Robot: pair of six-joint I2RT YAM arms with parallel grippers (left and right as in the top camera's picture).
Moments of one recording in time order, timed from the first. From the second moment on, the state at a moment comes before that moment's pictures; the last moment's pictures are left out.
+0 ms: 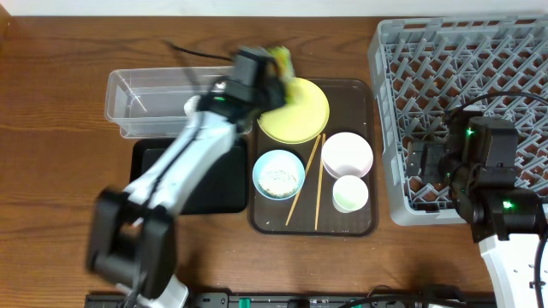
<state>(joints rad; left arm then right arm) -0.36 1.72 1.33 -0.41 0.10 -0.65 0.01 1.03 0.95 -0.77 0.02 0.06</state>
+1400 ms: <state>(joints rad) -0.66 1.72 1.27 -0.77 0.08 -0.28 0.01 1.03 0.95 -0.77 0.02 0.06</state>
